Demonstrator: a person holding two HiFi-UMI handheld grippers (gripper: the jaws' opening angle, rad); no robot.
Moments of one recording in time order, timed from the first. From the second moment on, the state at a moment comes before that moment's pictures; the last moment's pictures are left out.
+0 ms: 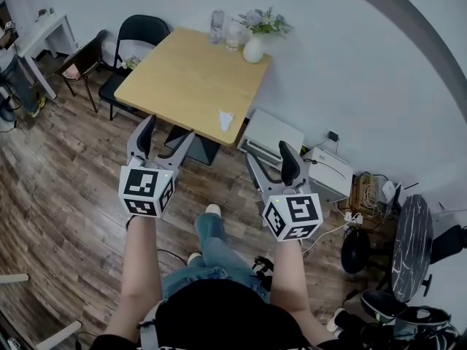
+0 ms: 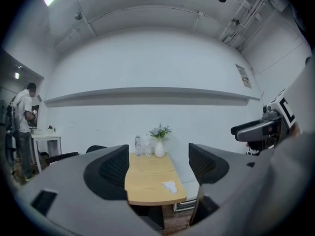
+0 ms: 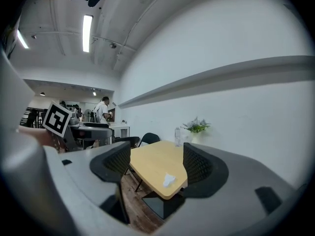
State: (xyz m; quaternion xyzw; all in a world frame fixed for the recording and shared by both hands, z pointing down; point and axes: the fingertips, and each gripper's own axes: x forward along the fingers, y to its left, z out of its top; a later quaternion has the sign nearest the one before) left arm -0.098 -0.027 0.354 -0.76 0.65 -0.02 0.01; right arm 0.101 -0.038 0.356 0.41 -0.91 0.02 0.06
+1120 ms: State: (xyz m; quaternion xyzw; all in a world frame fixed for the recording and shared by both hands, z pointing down) left arm -0.129 -0.287 0.389 -0.75 0.66 -0.06 -0.03; right arm 0.084 -0.307 0.392 0.41 -0.90 0.06 0.08
